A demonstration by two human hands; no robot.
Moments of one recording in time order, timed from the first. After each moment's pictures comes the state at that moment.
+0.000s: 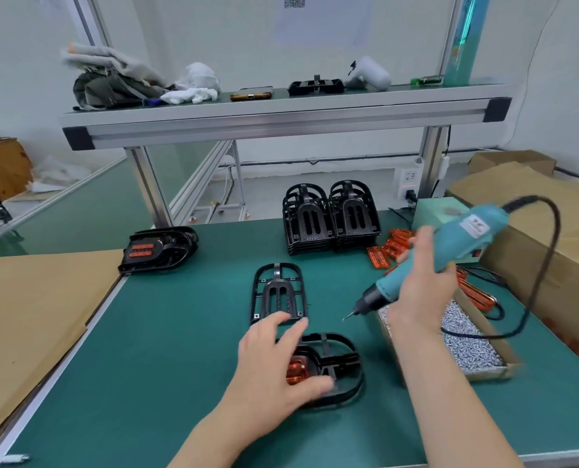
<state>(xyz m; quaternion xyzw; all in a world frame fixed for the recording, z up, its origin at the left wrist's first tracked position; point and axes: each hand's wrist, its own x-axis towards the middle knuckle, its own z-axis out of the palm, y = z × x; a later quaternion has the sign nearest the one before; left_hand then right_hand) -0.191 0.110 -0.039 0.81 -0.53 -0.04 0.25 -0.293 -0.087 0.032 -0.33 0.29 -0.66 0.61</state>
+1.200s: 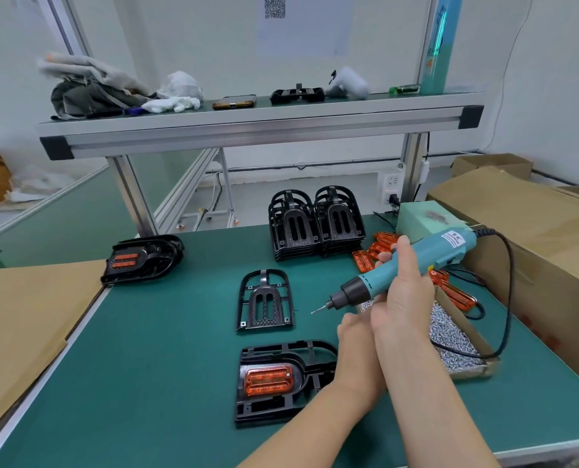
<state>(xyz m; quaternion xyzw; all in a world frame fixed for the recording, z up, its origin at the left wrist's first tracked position) -0.290 -0.010 -0.014 0.68 -0.38 -0.30 0.56 -0.301 -0.079 0.043 -0.25 0.31 -0.59 0.70</state>
